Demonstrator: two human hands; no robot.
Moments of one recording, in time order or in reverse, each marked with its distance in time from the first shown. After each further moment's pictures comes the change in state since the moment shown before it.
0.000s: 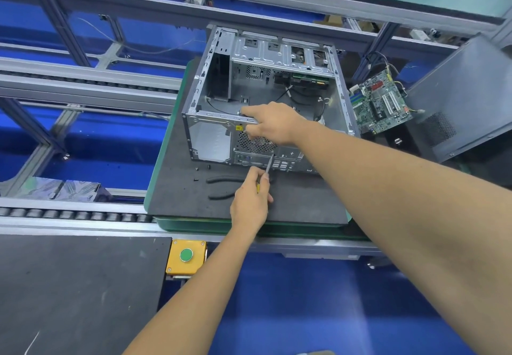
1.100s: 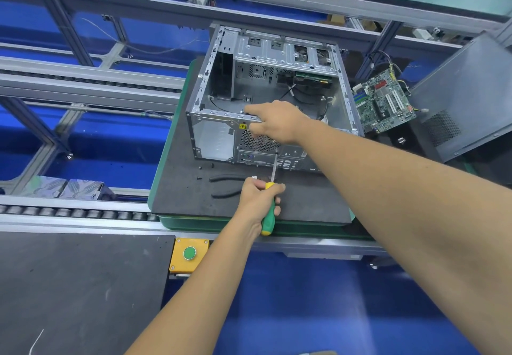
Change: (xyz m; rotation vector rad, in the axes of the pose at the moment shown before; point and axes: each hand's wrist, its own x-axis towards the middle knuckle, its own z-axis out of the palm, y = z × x) left_hand -0.003 0.017 -0.004 -0.777 -0.158 -0.461; right_hand 0.000 0.000 0.002 -0.021 0.029 -0.002
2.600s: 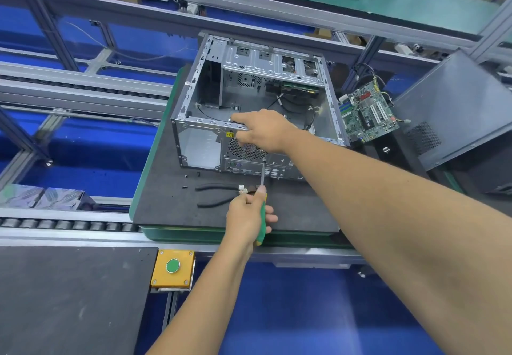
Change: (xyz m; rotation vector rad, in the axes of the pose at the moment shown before) left_hand -0.020 -0.006 0.005 0.172 0.081 0.077; right_hand 0.001 0.000 0.000 0.001 -0.017 -0.001
